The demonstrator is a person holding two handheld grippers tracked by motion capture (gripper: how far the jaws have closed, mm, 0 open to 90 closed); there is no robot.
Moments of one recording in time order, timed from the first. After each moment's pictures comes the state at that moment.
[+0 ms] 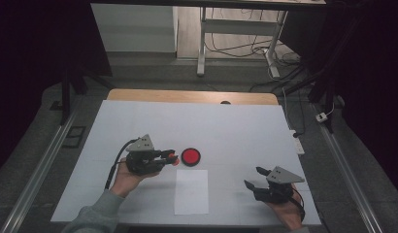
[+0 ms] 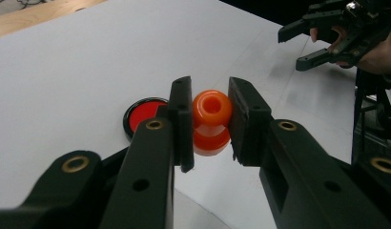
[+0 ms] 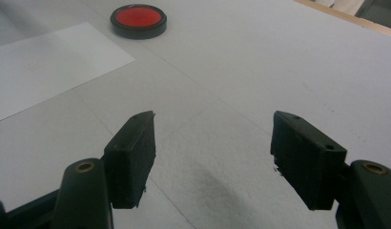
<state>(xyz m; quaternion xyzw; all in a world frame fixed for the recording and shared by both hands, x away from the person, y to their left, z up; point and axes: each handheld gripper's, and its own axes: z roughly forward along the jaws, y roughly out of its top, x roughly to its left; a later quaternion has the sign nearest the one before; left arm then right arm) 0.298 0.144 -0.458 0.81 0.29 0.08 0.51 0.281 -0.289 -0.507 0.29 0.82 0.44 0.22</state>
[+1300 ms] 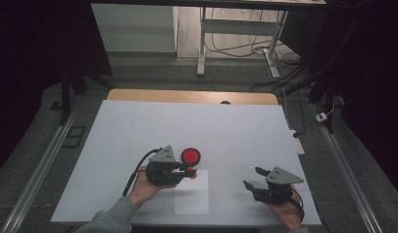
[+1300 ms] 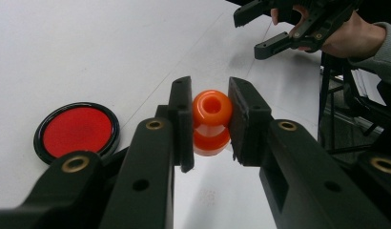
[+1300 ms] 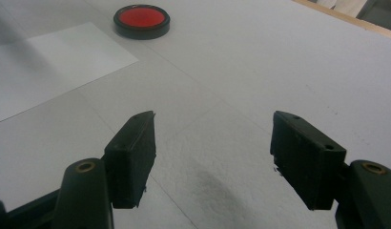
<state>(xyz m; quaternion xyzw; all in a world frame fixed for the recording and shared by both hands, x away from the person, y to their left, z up) 0.287 0.093 -0.471 0.83 0.24 0.04 0.50 0.279 -0.287 -0.507 0.28 0.83 0.44 0.22</state>
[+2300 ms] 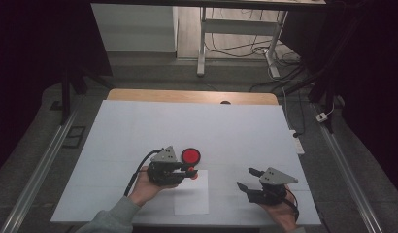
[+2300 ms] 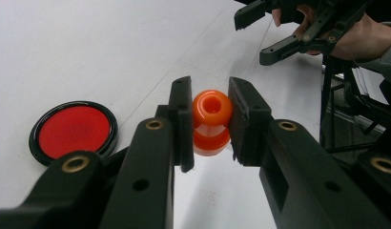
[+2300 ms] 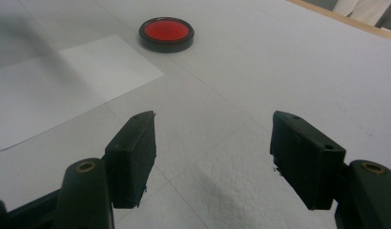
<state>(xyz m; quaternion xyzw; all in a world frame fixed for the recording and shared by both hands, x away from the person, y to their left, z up) 0.289 0.091 -0.474 0.83 0.25 0.03 0.49 0.275 -0.268 -0.504 0.27 0.83 0.45 0.21</state>
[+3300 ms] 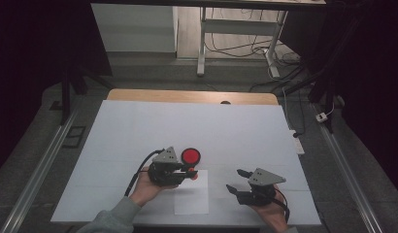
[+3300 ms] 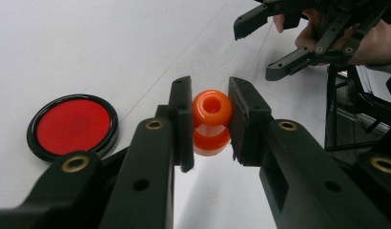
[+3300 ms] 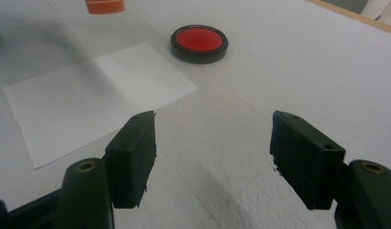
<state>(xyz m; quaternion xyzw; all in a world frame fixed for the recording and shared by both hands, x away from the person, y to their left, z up) 0.290 0.088 -0.479 0.84 0.25 0.03 0.49 0.273 -0.239 -0.506 0.24 0.84 0.45 0.19</state>
